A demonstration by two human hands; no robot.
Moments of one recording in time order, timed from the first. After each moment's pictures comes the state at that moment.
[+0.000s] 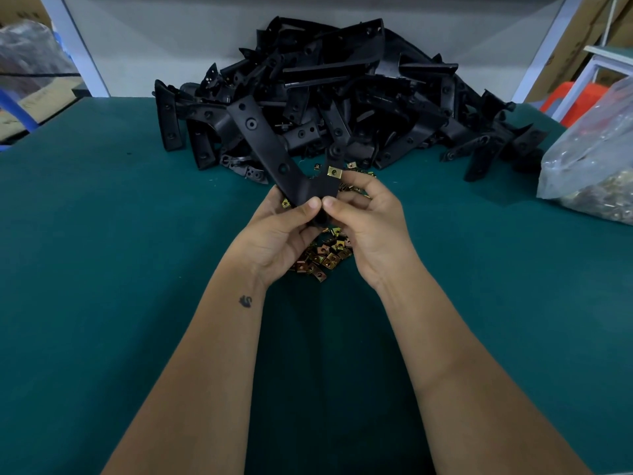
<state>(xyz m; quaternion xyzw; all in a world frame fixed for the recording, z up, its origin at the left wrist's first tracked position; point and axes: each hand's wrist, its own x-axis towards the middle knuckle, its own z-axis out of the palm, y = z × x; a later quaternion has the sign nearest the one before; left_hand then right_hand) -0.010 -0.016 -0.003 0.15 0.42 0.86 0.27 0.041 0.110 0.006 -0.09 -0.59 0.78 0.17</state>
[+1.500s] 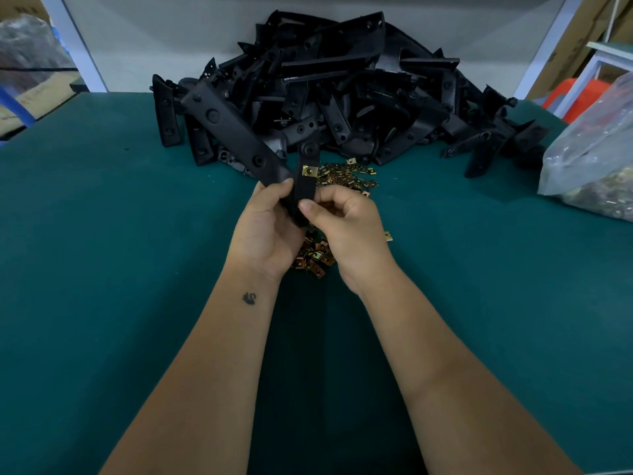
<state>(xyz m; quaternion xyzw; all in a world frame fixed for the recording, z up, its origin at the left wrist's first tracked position) -0.013 -0.003 -0.007 0.06 0.34 0.92 0.18 0.039 0.090 -0.003 -0.05 -0.70 0.69 0.18</state>
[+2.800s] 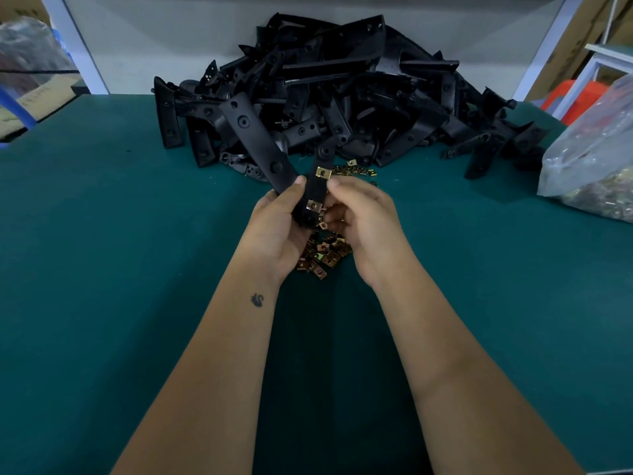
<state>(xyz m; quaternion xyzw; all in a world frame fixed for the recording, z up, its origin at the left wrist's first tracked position) -0.008 -0.002 0.004 0.04 0.43 0.88 0.20 0.042 0.103 0.013 -0.10 -0.60 0.78 0.14</state>
